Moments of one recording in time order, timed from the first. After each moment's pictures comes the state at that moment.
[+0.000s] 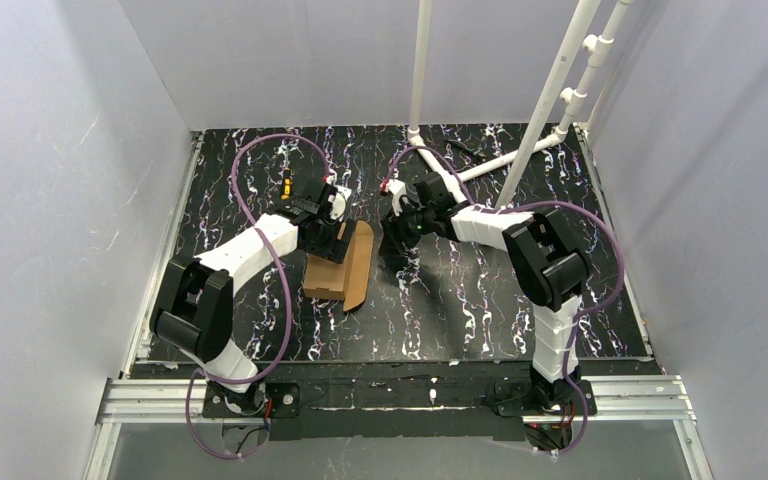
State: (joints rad) left arm -0.46 1.60 1.09 -0.58 -0.05 -0.03; right arm 0.59 1.98 1.25 -0.06 -0.63 -0.12
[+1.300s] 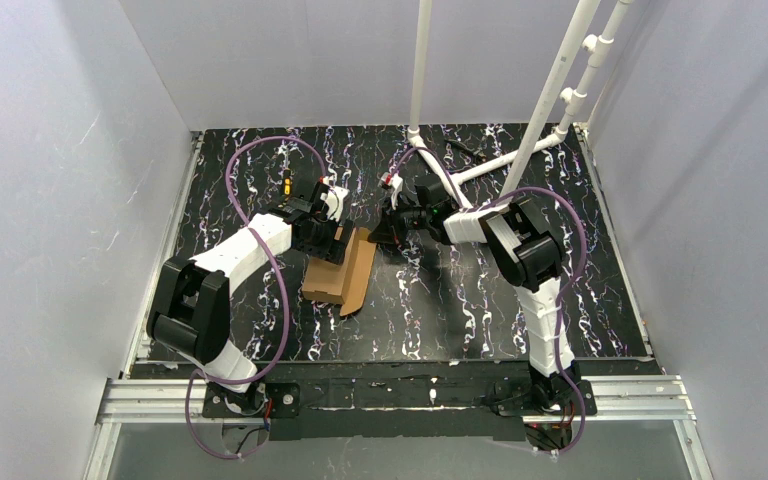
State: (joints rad) left arm -0.42 1.58 1.09 -0.60 0.08 -0.02; right arm 0.56 2.22 1.29 0.42 -0.83 0.08
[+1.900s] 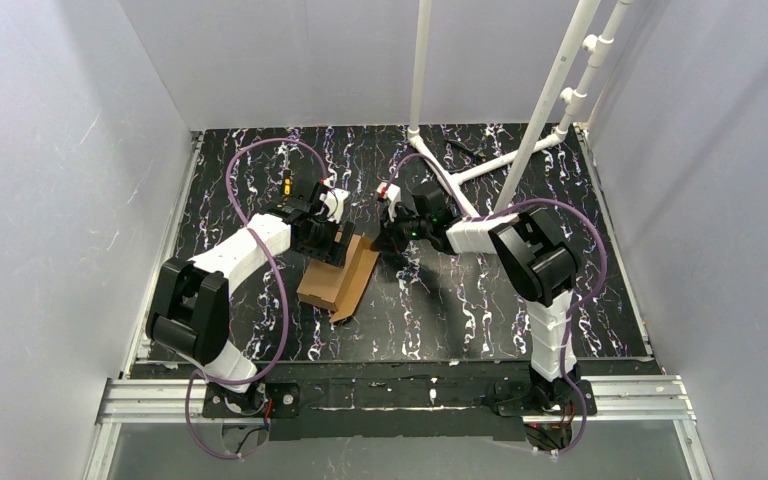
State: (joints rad) left arm -0.42 1.57 1.09 -0.62 0.13 -0.01; right arm 0.62 2.06 1.15 0.34 -0.70 -0.05
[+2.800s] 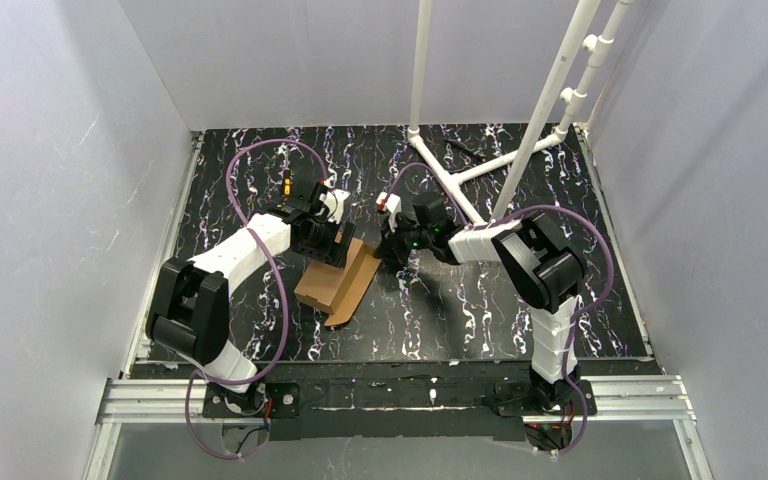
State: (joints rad) left arm -0.42 1.57 1.09 -0.63 0.15 -0.01; right arm 0.65 2.00 1.05 0.38 -0.64 -0.12
